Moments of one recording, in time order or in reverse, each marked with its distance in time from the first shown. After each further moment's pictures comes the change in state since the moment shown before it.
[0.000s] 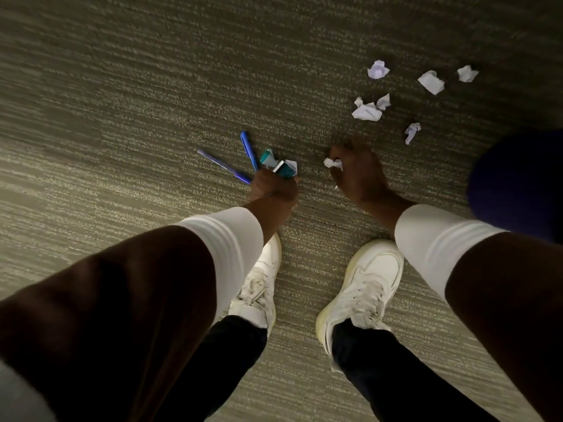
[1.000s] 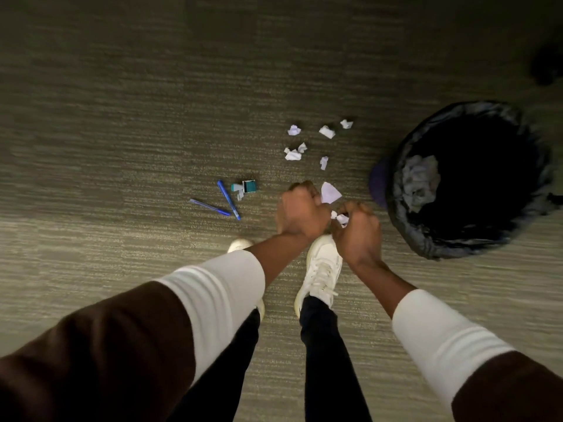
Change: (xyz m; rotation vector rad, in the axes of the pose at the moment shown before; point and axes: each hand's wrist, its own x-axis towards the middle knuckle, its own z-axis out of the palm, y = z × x) left_hand -0.292 0.108 -0.007 0.560 -0.174 0.631; right_hand -0.205 -0.041 -0.180 0.294 0.286 0.486
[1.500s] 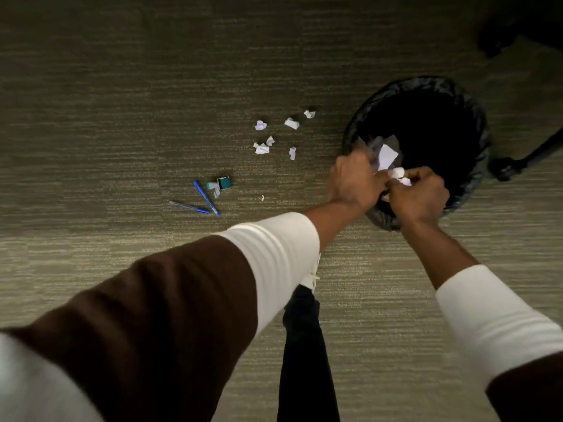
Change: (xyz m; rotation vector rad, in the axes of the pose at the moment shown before) left_hand -0.053 0.138 0.081 -0.017 -0.085 0.294; right_hand 0.015 0.081 -0.137 0.212 0.344 0.524
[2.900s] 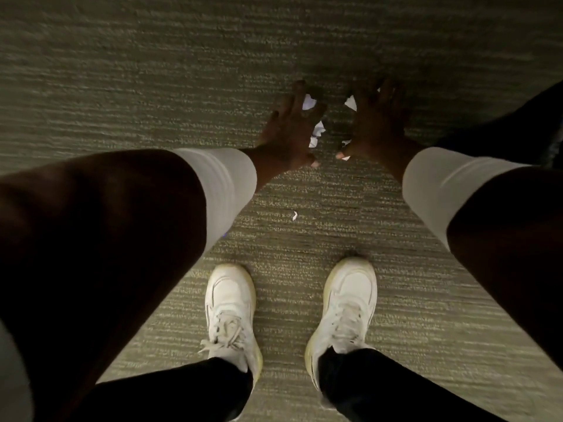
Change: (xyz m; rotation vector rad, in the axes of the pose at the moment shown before) left_hand 0.245 -0.310 -0.055 0.756 -0.127 0.294; right_hand 0.118 -0.081 0.348 -0.786 -0.402 -0.671
